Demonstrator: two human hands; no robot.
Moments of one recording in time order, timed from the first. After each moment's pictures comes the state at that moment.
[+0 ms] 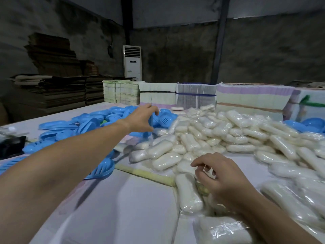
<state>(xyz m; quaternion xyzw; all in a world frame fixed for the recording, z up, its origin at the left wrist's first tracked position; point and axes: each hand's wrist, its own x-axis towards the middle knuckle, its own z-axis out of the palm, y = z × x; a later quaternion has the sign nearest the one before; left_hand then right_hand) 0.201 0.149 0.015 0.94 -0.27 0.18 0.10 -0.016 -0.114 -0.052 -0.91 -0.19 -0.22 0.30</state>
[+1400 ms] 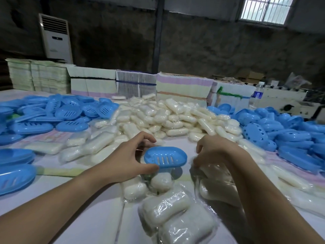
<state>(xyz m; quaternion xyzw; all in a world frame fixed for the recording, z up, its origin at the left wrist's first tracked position) 0.032 0.037 -0.046 0.78 -0.39 -0.01 0.48 -0.043 -0.204 0.013 -0.98 0.21 0.04 0.02</state>
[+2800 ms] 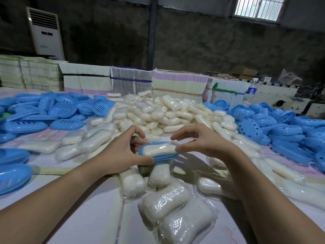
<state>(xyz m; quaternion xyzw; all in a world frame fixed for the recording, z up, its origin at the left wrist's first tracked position) 0.045 0.041 -0.042 0.79 -0.34 -0.05 0.50 -0.039 -0.205 0.003 -0.91 -0.07 -0.08 0.41</state>
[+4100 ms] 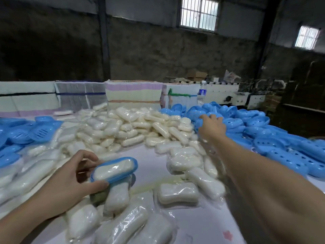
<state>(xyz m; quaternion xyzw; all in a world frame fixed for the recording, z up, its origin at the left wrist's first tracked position) 0.069 0.038 -0.067 0.75 -0.38 -0.04 0.55 -0.042 -0.383 -0.002 -0.88 0.42 -0.21 0.01</state>
